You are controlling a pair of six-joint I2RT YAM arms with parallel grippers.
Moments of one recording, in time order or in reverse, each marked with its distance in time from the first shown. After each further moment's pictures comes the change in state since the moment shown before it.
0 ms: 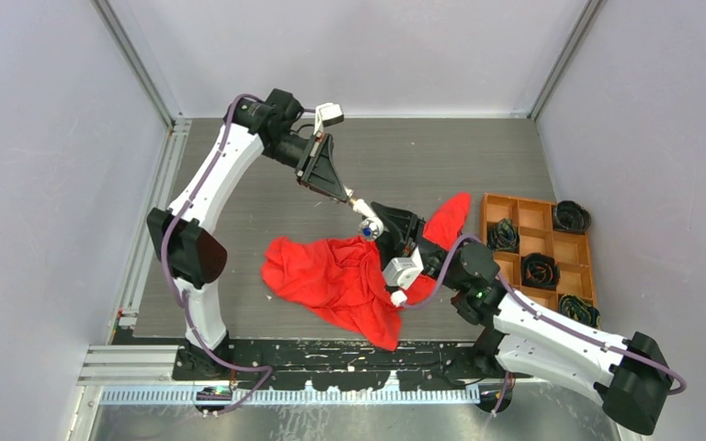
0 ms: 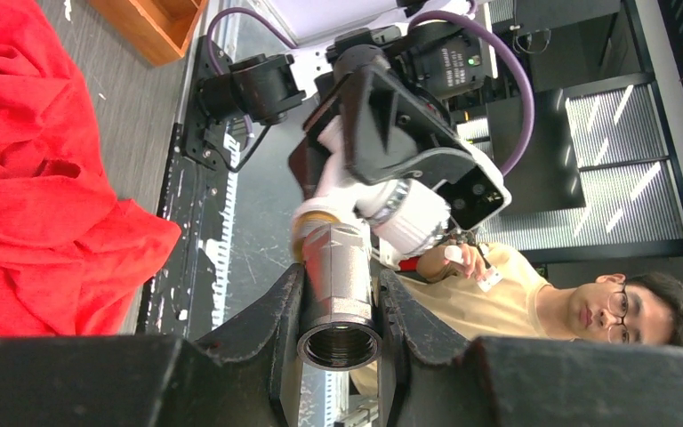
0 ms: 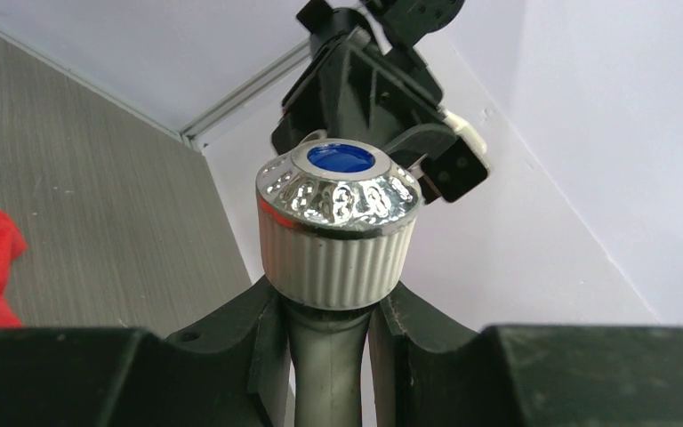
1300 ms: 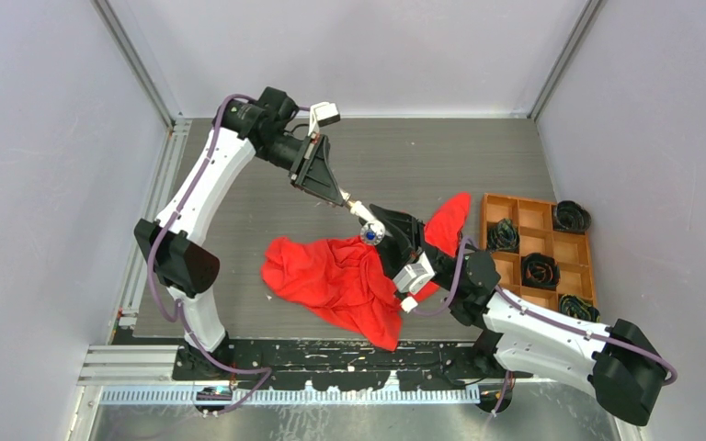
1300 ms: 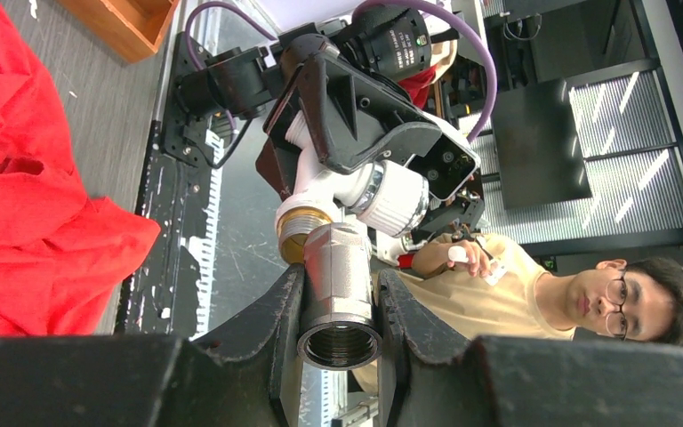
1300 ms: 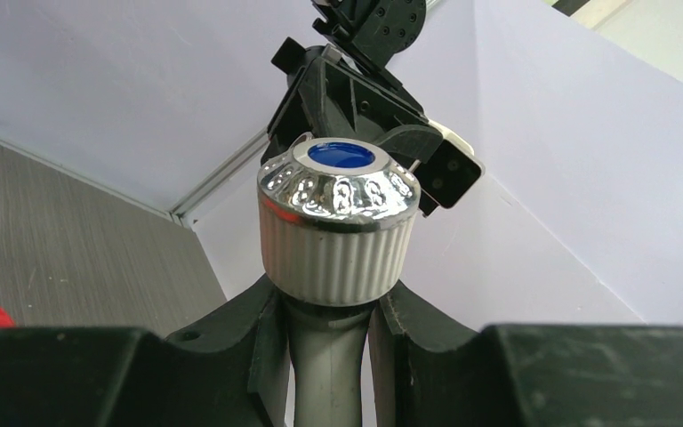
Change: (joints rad) left arm -0.012 -0.086 -0.019 -0.009 0.007 -0.019; right arm 0.000 0.089 -0.092 0.360 -0.064 0.122
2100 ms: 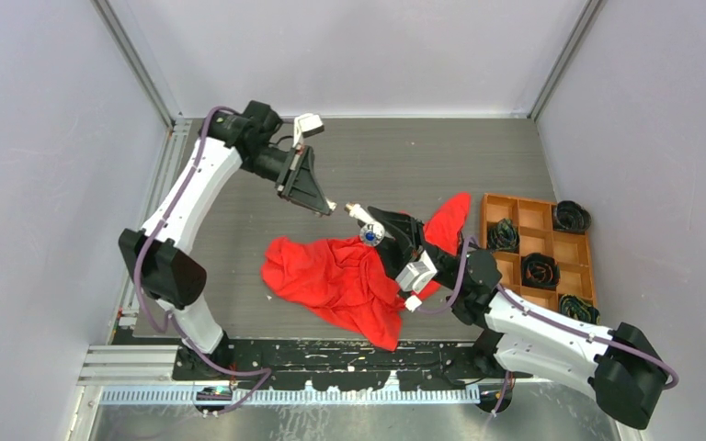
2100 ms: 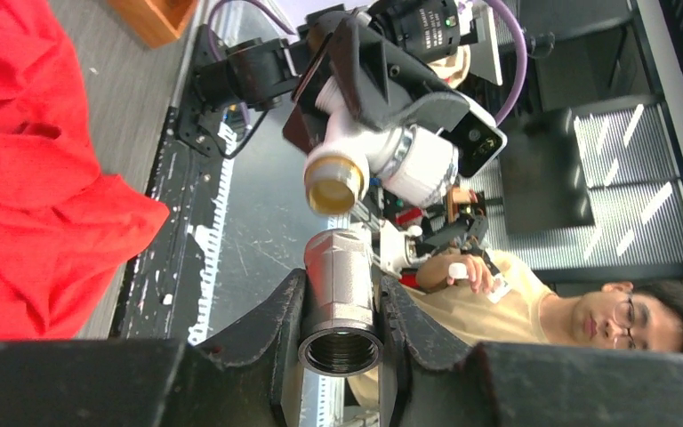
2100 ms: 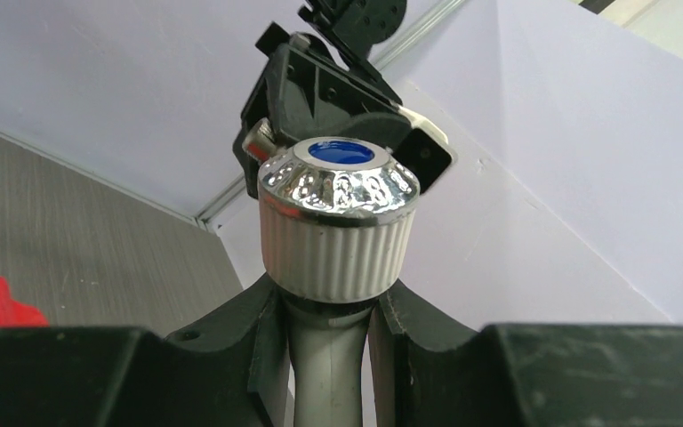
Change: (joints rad) left arm 0.042 -0.077 -0.157 0.001 -0.013 0.051; right arm -0.016 -0.009 0.006 -0.018 -0.041 0.040
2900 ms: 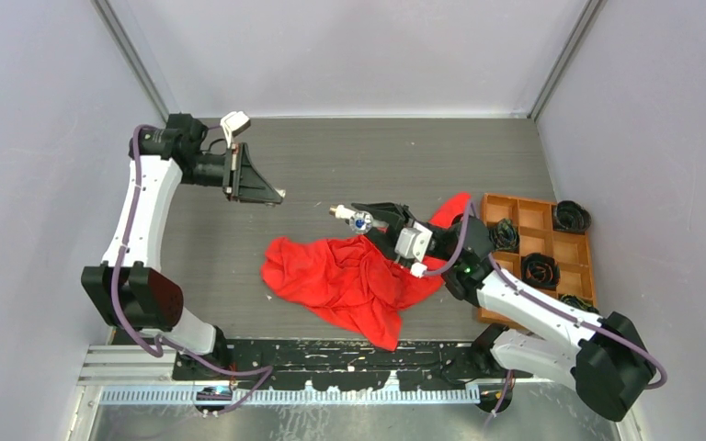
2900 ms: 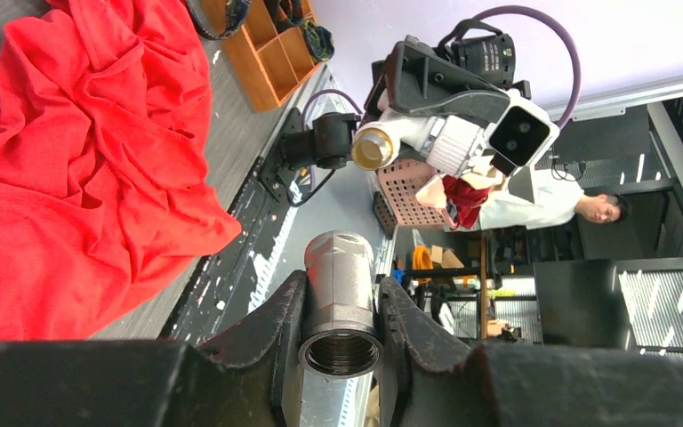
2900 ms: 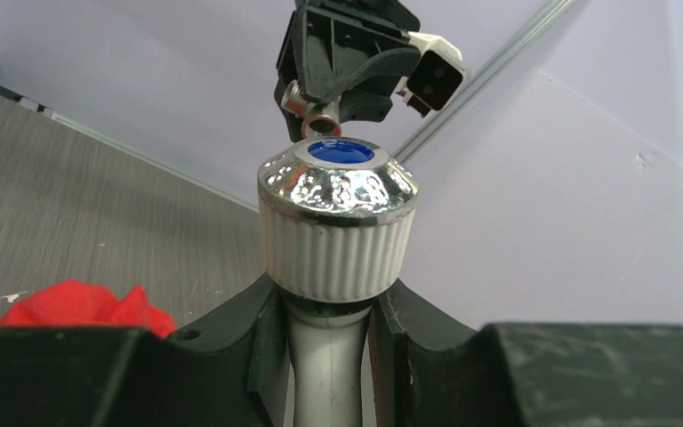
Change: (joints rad) left arm 0.375 -0.223 -0.257 0.000 -0.037 0.055; right arm -0.151 0.113 0.157 -0.135 -0.315 0.298
